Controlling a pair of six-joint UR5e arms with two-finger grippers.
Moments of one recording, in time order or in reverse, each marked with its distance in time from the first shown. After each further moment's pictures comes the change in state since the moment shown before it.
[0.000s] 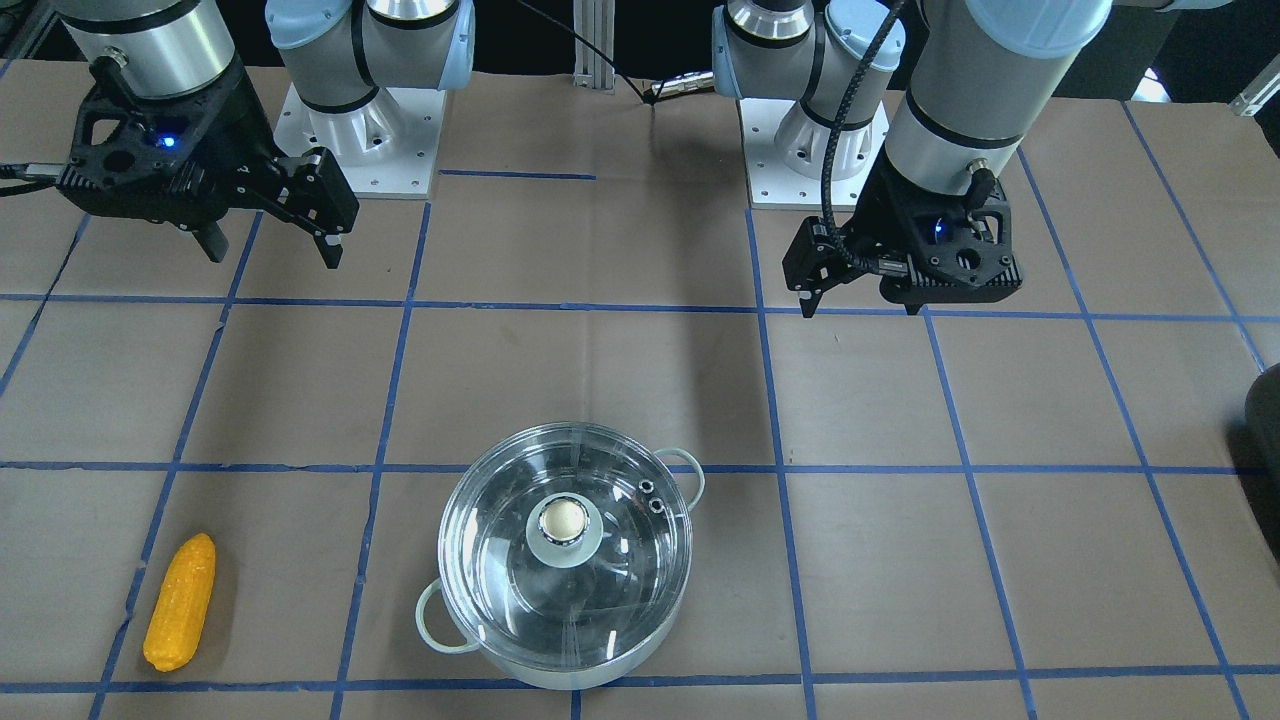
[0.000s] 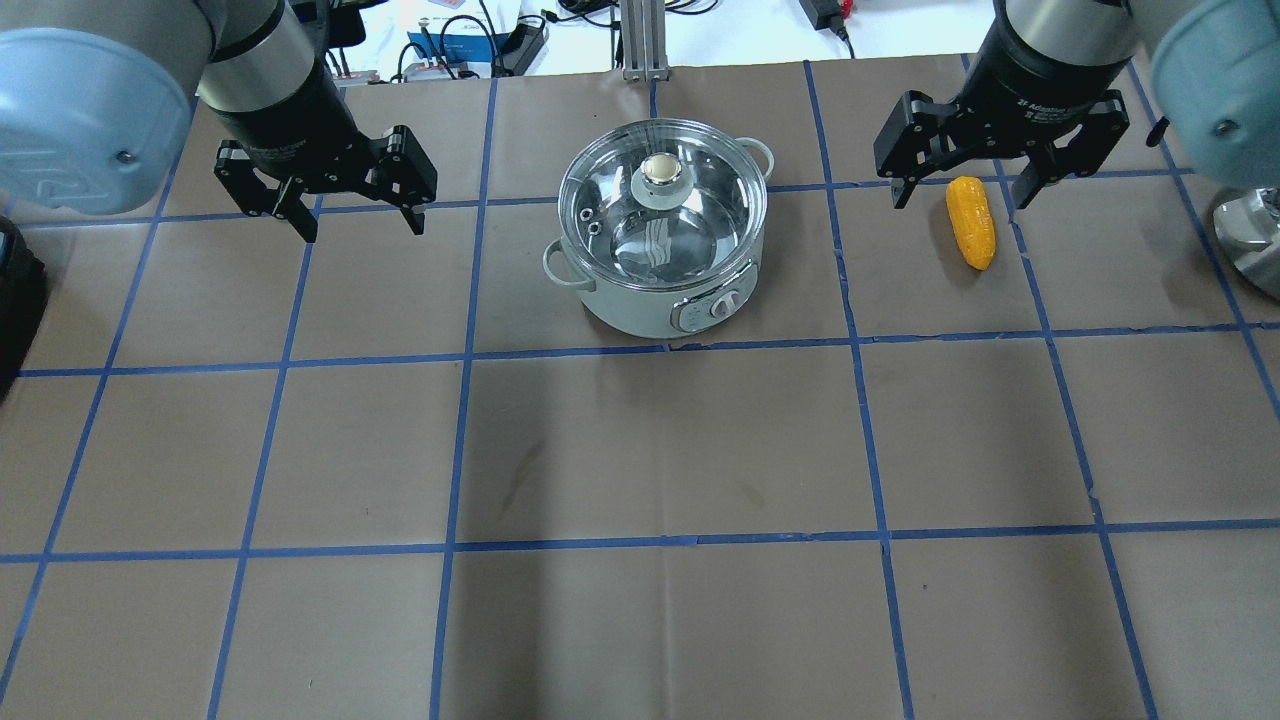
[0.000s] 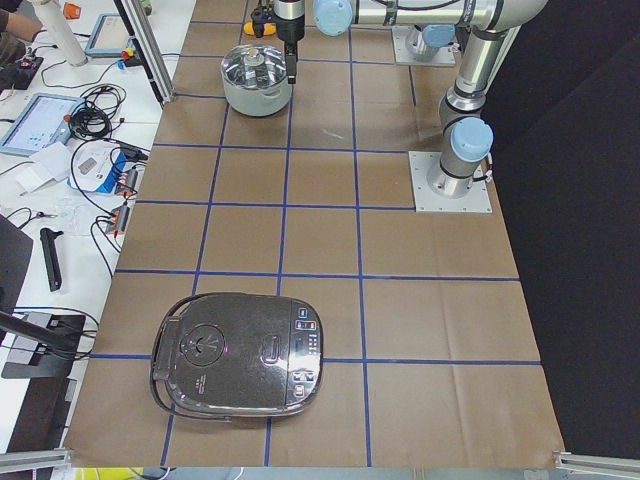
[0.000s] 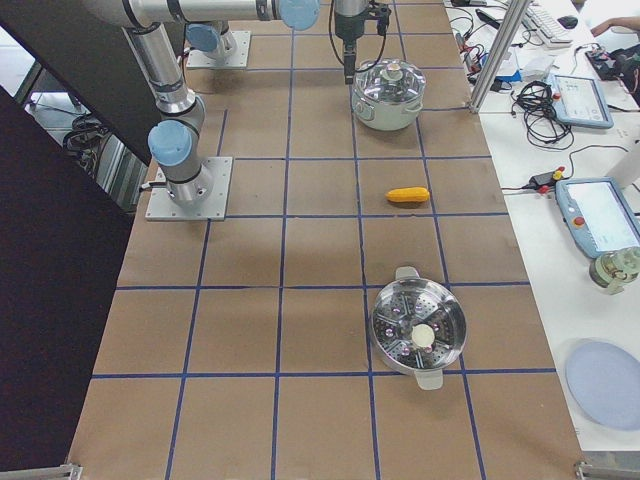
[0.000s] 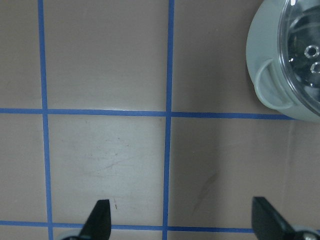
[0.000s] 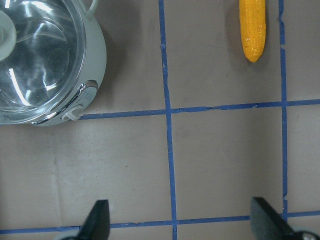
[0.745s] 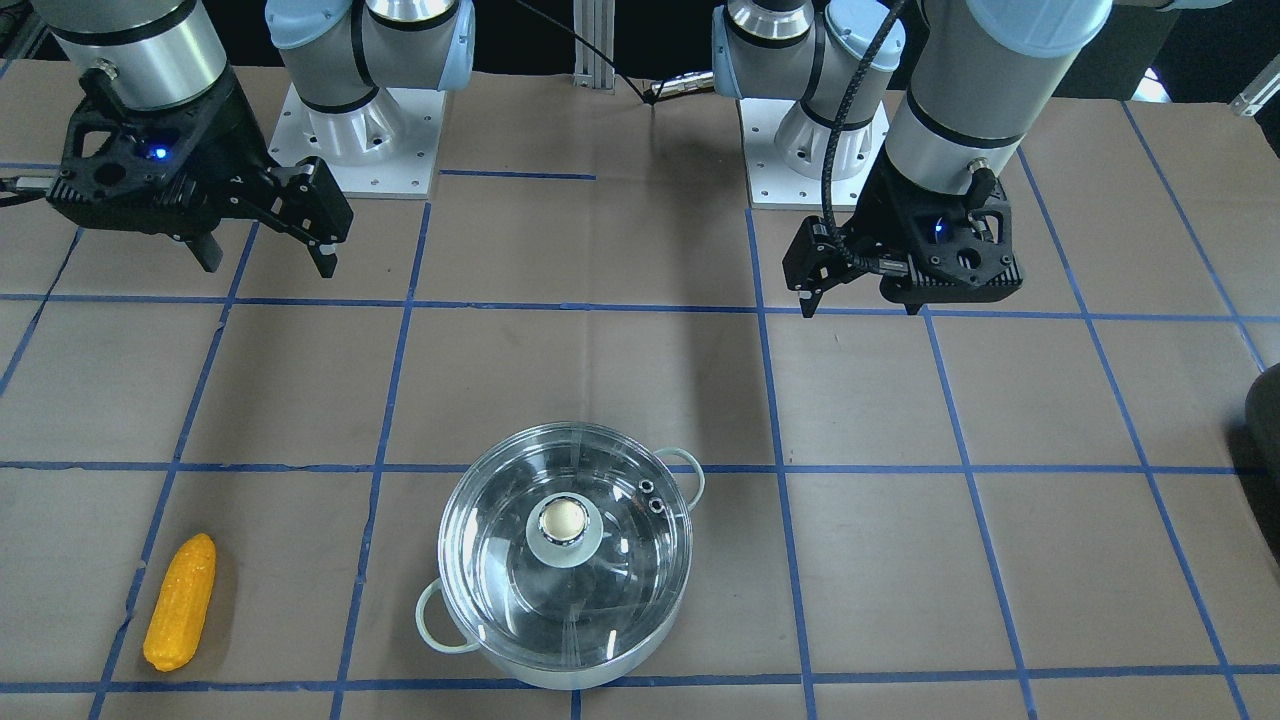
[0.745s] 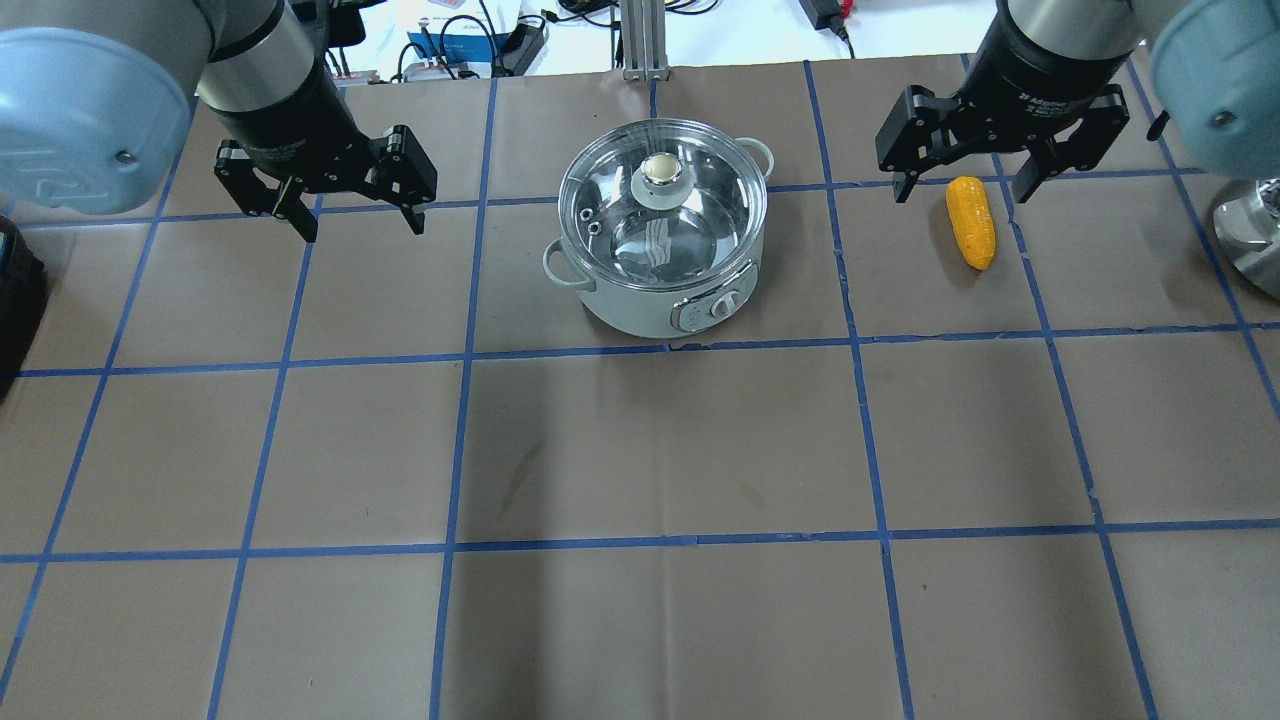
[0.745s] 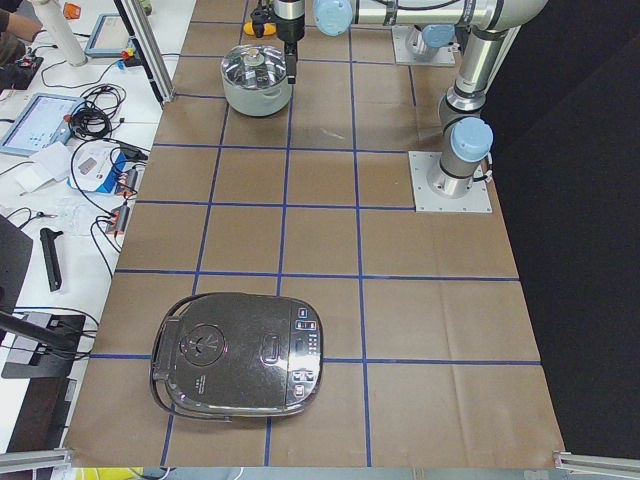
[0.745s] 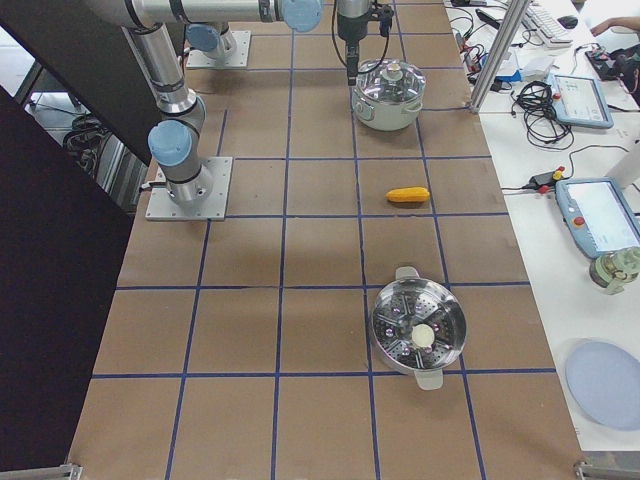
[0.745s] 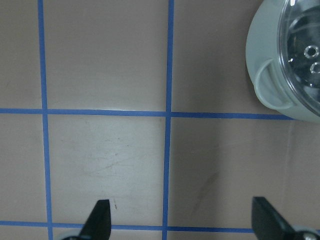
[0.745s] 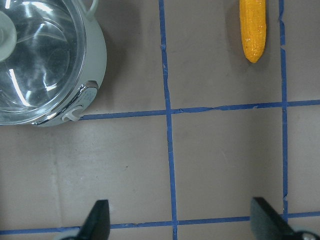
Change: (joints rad) left arm 0.000 0.000 0.000 0.000 -0.001 0.000; right arm -0.014 0.028 -0.023 -0.008 0.005 -0.031
